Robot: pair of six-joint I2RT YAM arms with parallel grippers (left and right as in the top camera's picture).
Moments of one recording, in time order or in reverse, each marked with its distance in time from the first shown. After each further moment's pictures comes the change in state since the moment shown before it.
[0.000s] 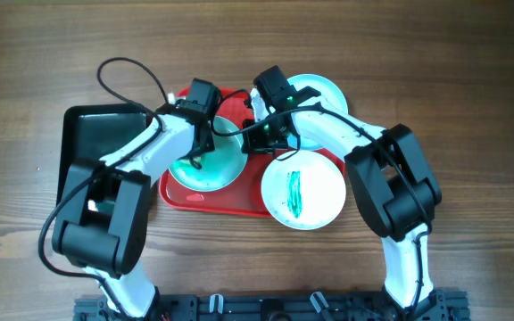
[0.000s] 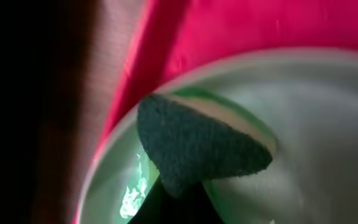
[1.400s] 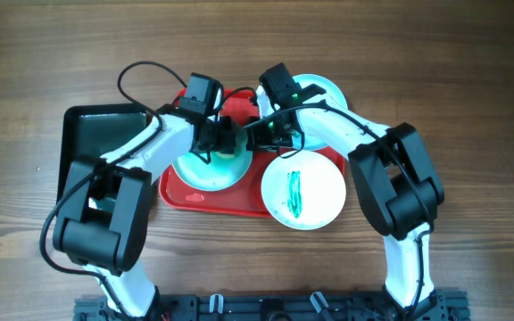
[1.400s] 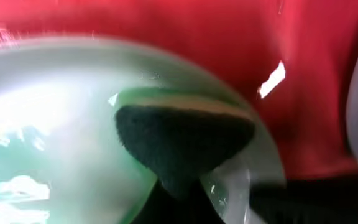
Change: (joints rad) left arm 0.014 0.010 0.006 0.099 0.568 0.146; right arm -0.020 0.000 0.000 -0.008 0.007 0.010
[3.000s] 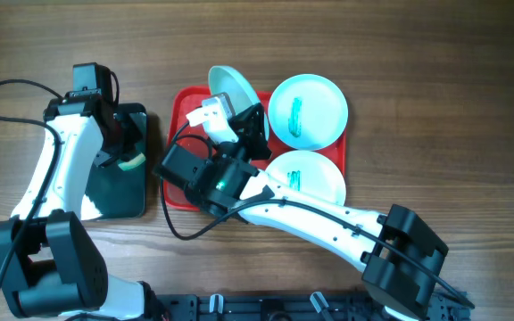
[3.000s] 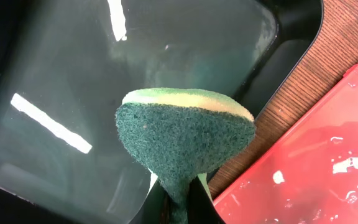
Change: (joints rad) left arm 0.422 -0.234 0.063 -0.403 -0.312 -0.083; right arm 0.564 -0.267 0.041 -0.098 1.888 -0.044
